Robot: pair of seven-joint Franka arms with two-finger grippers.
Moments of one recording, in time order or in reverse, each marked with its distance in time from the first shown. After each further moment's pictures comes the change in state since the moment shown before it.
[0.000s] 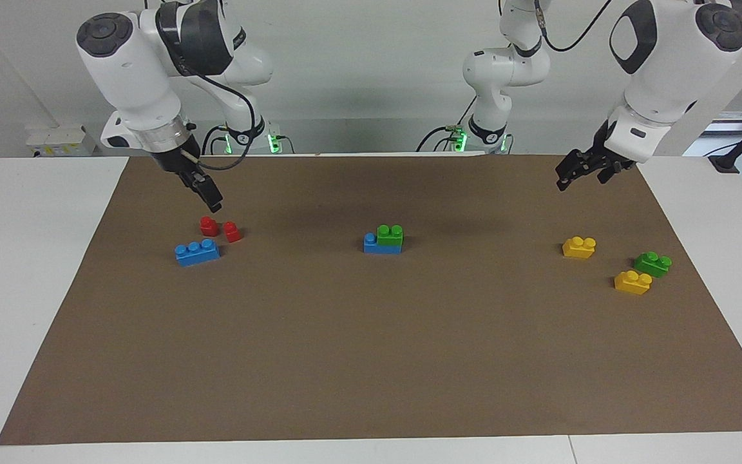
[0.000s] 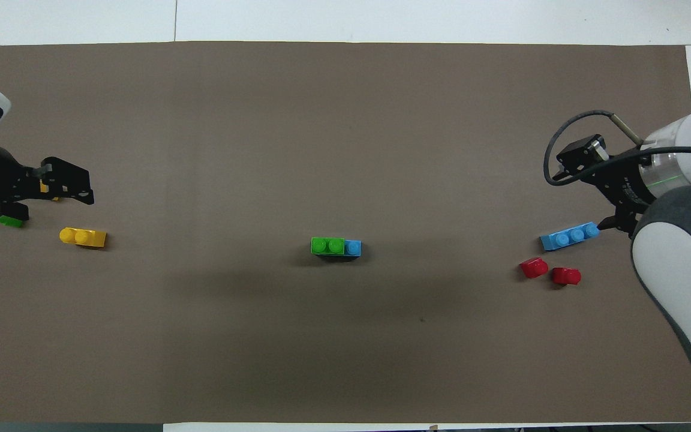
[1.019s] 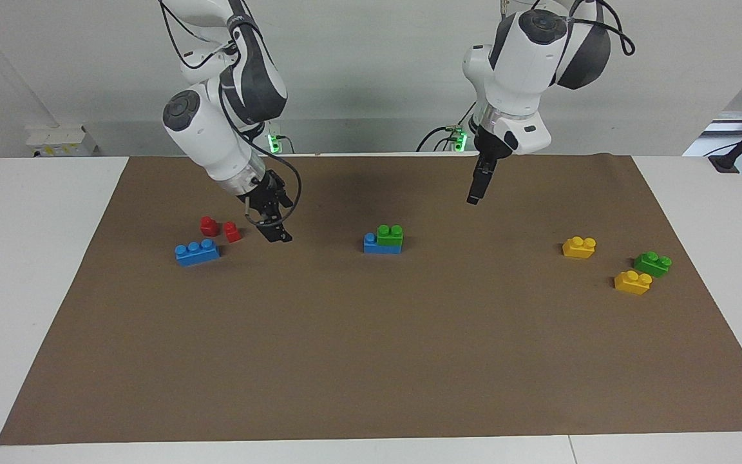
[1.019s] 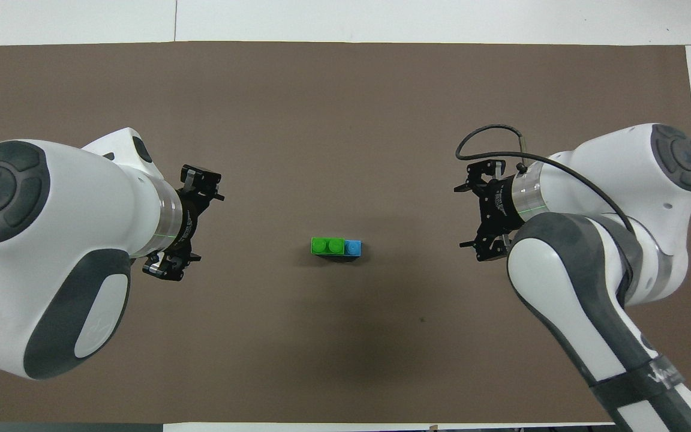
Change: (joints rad) left arm -0.338 -0.112 -0.010 -0.268 -0.020 0.346 -1.329; right arm 0.163 0.056 0.002 -0.248 0.317 0.360 0.564
